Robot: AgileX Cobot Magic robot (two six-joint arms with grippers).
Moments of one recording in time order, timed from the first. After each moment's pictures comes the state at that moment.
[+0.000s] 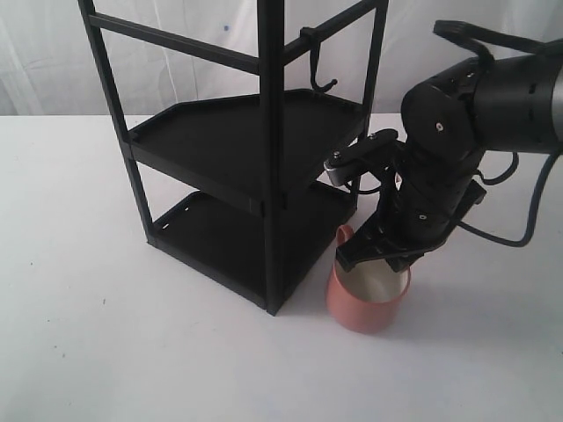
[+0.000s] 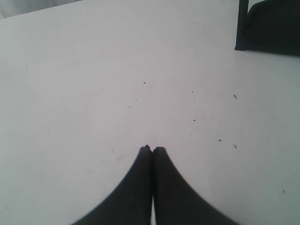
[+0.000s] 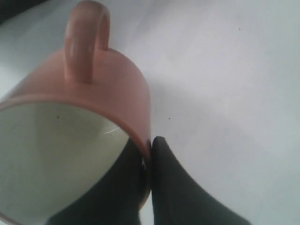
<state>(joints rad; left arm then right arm) 0.11 0.00 0.02 -0.05 0.44 0.22 0.52 1.70 -1.14 -0.16 0.88 0.09</state>
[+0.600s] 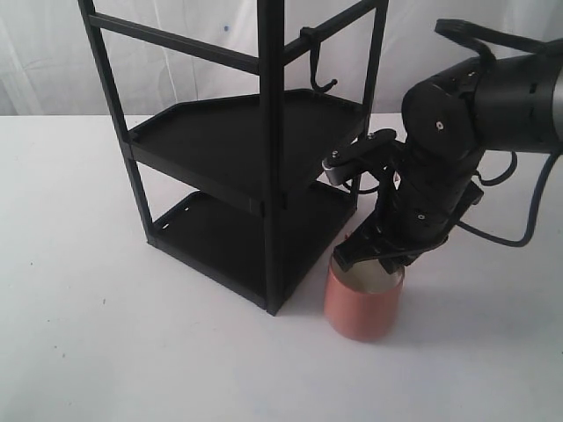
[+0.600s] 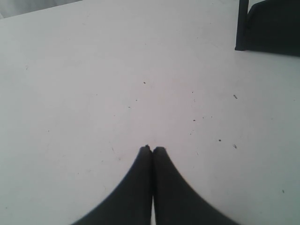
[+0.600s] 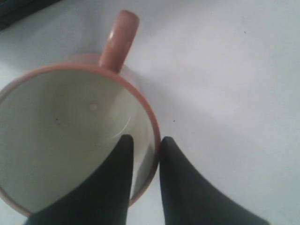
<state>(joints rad) 0.11 0.00 0.02 -0.05 0.44 0.22 0.52 1.70 -1.14 -0.14 0.87 0.06</state>
